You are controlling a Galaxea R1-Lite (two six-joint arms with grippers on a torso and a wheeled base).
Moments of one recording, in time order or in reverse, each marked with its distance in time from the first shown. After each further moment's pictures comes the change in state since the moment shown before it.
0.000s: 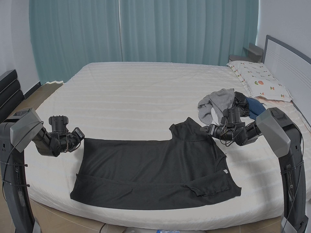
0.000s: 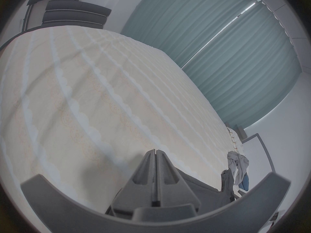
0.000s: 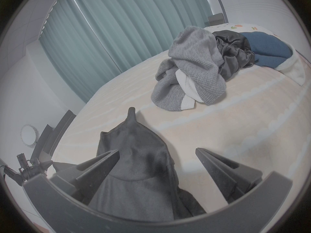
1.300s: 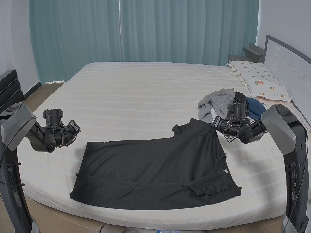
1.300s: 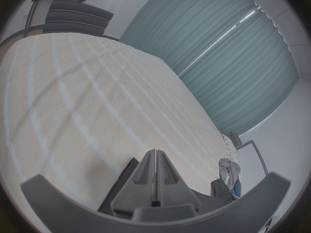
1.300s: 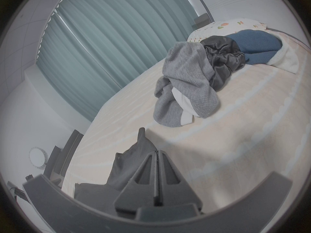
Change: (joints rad) left arm 0.011 -0.093 0.025 0.008 -0.008 -0.040; right arm -0.032 -0.084 0.103 -0.112 0.011 0.156
